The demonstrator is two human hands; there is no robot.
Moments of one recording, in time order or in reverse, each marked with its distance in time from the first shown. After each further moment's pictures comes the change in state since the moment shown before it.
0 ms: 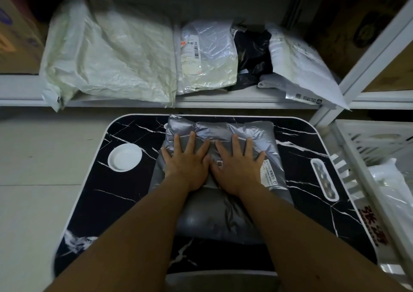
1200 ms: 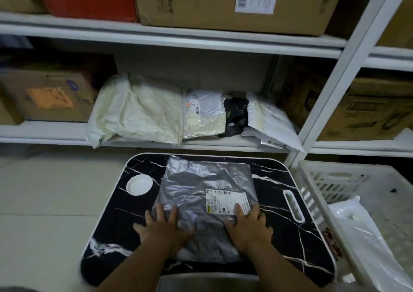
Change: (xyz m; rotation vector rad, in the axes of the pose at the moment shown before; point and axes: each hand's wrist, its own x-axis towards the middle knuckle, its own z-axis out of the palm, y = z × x) left_hand -0.133 -0.019 -0.010 -0.017 -0.338 -0.249; right_hand -0.117 0.021 -0.021 0.191 -0.219 0.278
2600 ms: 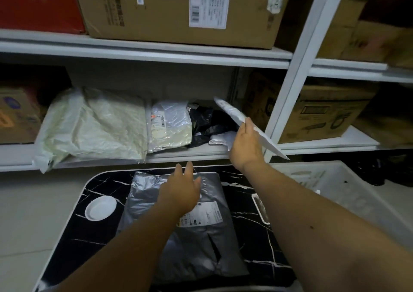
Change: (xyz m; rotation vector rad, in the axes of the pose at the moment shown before) left_hand 0.013 0.103 -0.104 -0.309 0.472 0.403; right_hand 0.048 -0.002 -0.195 0.158 0.702 -0.110
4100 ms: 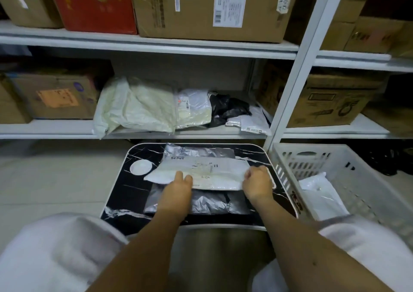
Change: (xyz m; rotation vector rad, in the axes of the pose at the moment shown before) left_hand -0.155 -0.033 0.004 0.188 0.076 -0.066; right_hand -0.177 0.029 0.013 0.170 -0.187 0.182
